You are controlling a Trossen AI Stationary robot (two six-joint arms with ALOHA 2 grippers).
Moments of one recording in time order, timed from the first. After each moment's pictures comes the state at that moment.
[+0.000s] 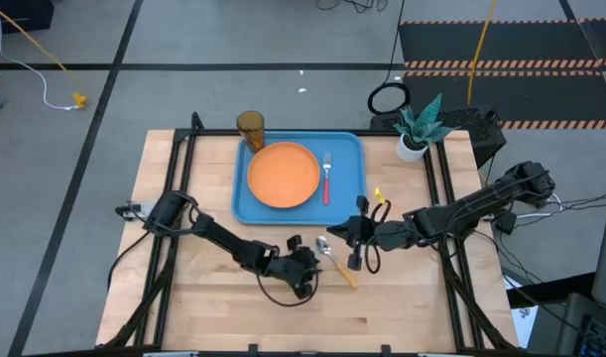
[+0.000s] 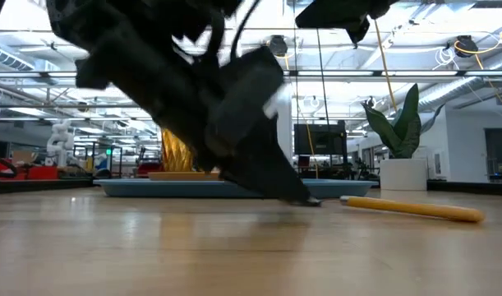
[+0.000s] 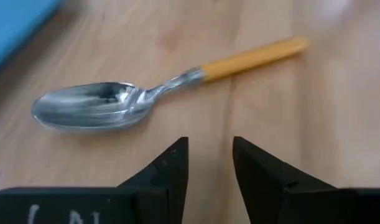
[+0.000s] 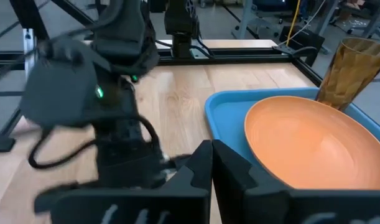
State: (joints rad) left arm -0.37 2.08 1.09 0.30 -0.37 -0.42; right arm 0.35 1.29 0.81 0.07 0.49 0.19
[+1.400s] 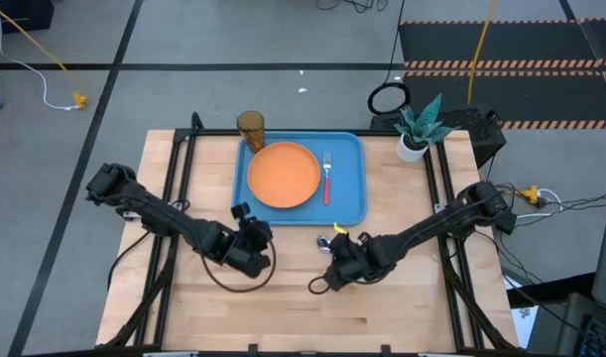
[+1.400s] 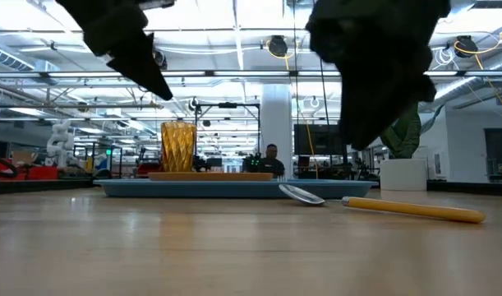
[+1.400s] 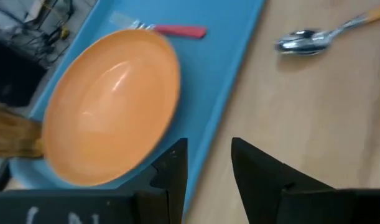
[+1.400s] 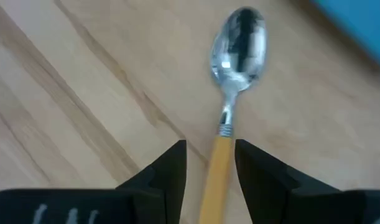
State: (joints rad) left arm -0.44 1.54 1.05 -0.70 -0.74 -0.55; right arm 0.42 1.77 1.22 -0.74 0.28 1.17
